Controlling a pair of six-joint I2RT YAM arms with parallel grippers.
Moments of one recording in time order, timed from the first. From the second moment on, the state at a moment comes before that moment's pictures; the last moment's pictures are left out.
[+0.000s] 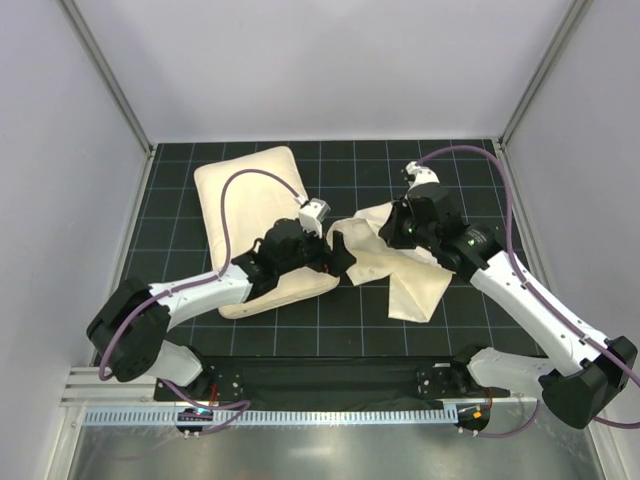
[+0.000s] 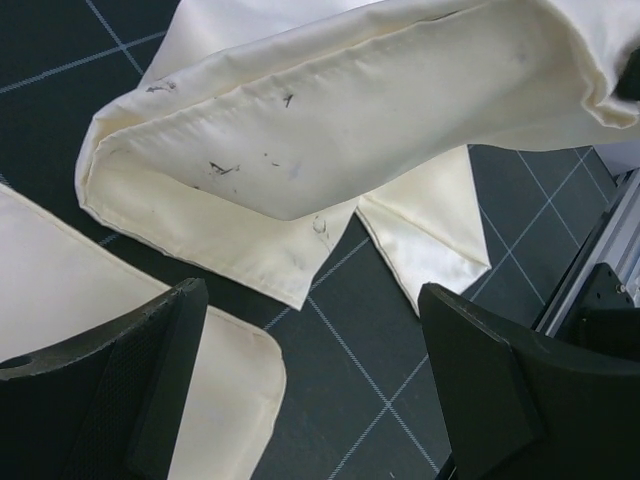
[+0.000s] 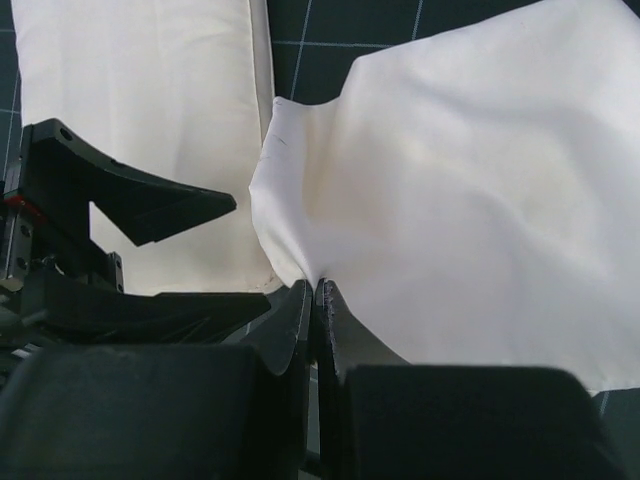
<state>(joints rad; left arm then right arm) -0.79 1.43 0.79 0.28 0.13 -0.44 0.59 1.13 1.13 -0.63 0.12 0.51</state>
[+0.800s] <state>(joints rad) -0.79 1.49 0.80 0.31 -0.01 -0.39 0.59 0.97 1.21 -0.83 0.08 0.47</state>
